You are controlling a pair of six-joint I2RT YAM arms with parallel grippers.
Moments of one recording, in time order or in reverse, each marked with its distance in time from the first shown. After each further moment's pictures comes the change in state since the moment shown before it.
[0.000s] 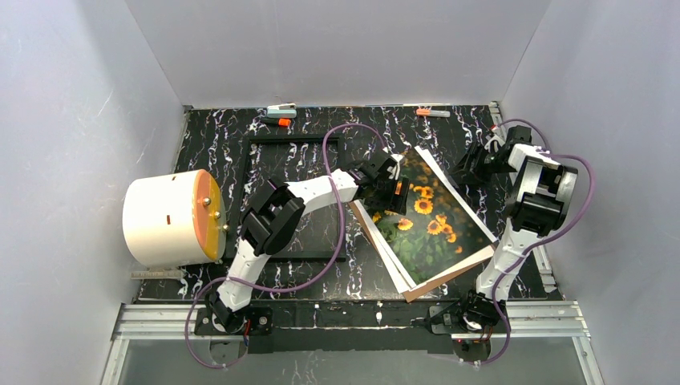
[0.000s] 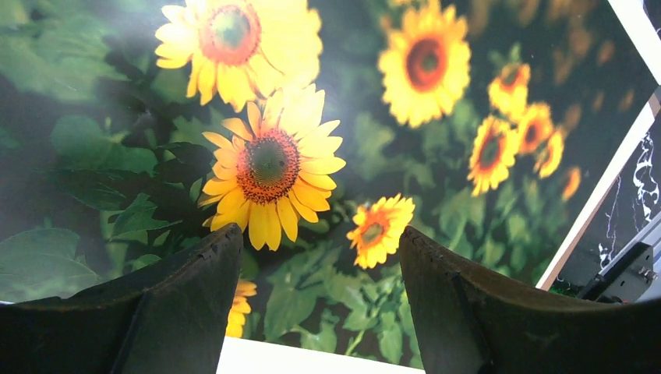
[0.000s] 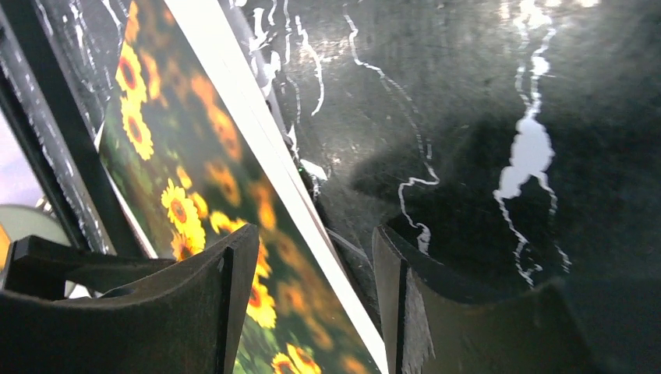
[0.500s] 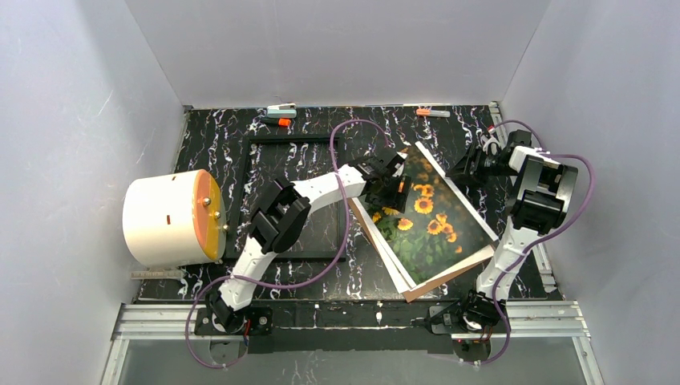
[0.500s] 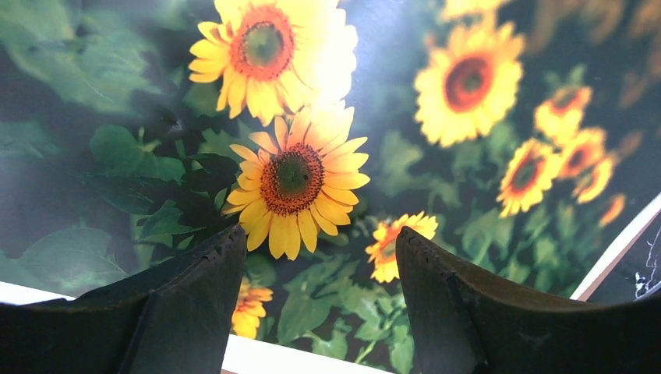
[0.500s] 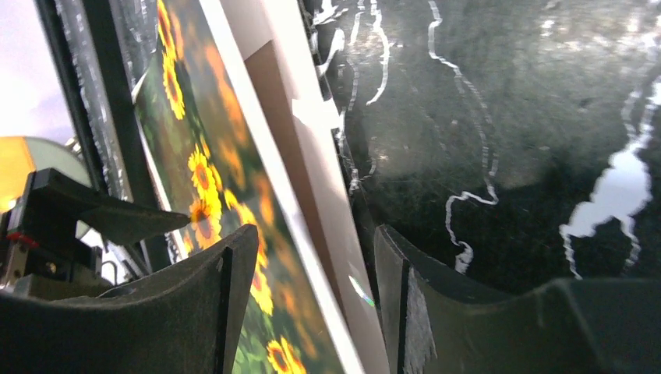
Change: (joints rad) left arm -0.008 0.073 0.151 -0.168 -0.100 0.014; right arm -0.011 0.030 -0.007 -0.003 -0.190 -0.119
